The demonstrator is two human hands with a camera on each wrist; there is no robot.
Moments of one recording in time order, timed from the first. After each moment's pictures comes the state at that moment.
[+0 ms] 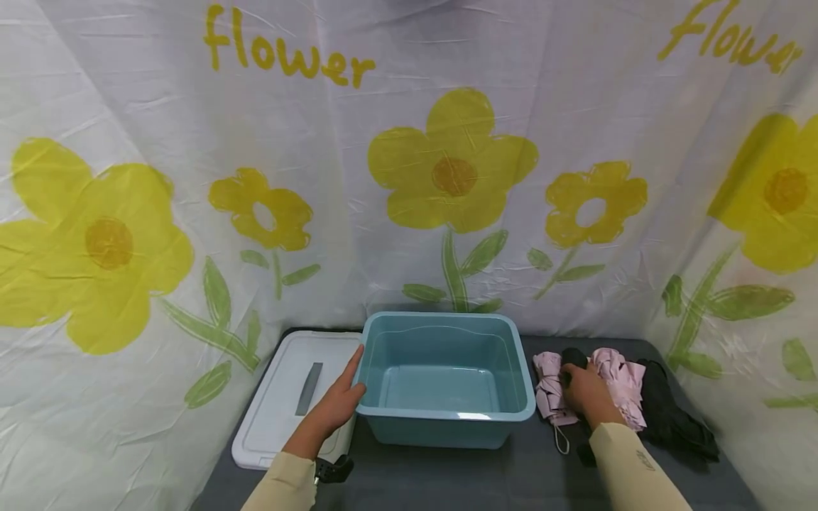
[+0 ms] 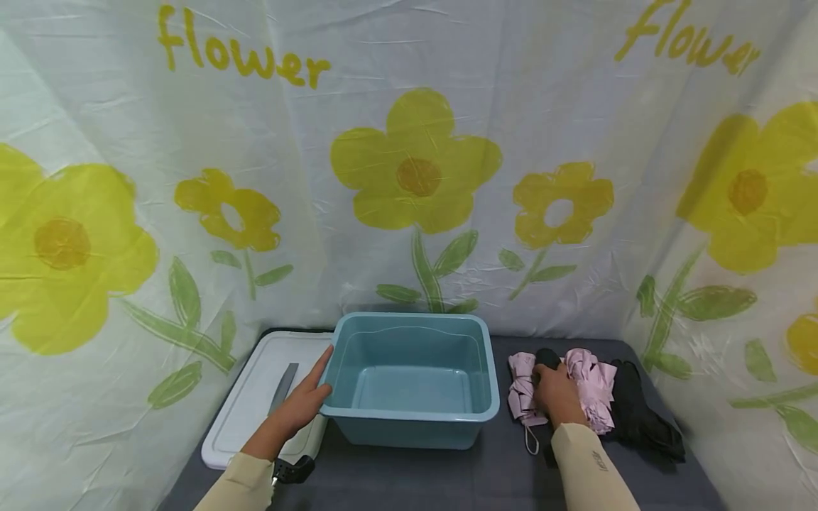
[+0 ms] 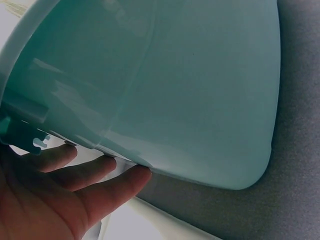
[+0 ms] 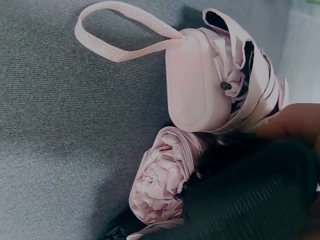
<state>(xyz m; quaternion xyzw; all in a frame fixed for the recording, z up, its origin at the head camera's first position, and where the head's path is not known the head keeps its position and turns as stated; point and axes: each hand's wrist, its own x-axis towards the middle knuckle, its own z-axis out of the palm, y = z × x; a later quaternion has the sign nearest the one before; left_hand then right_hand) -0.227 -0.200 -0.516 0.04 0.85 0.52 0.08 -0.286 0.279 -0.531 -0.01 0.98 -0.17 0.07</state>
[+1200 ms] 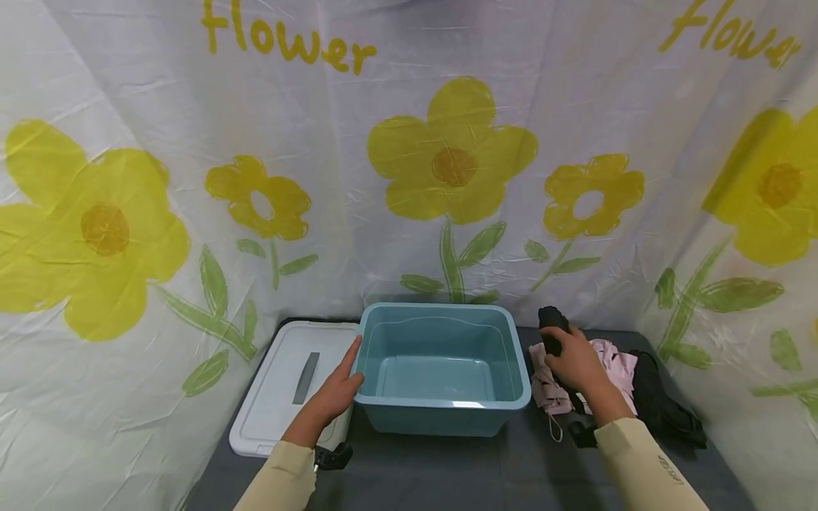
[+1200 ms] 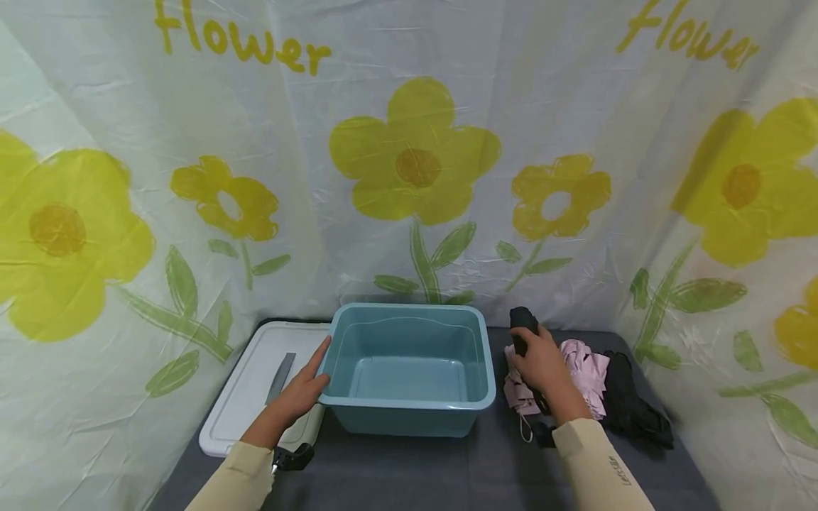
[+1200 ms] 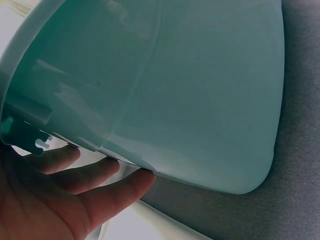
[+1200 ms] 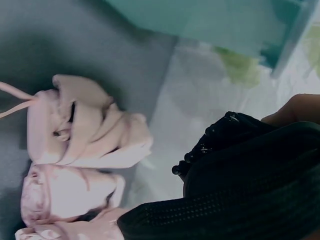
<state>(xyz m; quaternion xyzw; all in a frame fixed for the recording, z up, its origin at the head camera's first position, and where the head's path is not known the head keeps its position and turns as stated) -0.229 -0.200 -0.517 0.03 0.84 0.53 0.08 -0.270 0.243 -0.460 -0.06 0.97 -0.22 -0.02</state>
